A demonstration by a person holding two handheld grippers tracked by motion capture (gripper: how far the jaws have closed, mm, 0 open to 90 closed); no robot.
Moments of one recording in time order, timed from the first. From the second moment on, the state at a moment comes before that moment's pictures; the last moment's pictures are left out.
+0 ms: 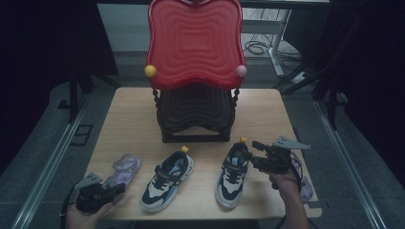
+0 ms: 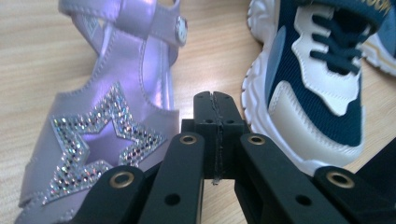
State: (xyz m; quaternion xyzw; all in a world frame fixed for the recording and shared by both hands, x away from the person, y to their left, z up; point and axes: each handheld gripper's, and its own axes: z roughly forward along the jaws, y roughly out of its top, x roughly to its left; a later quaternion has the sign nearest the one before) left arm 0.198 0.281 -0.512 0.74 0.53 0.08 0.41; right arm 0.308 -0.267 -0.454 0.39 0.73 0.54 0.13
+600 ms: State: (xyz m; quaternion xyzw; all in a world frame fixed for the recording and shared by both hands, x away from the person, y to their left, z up) left arm 0.185 0.281 -0.526 0.74 0.55 0.07 0.38; right arm 0.310 -0.267 -0.459 0.40 0.74 0.52 0.14
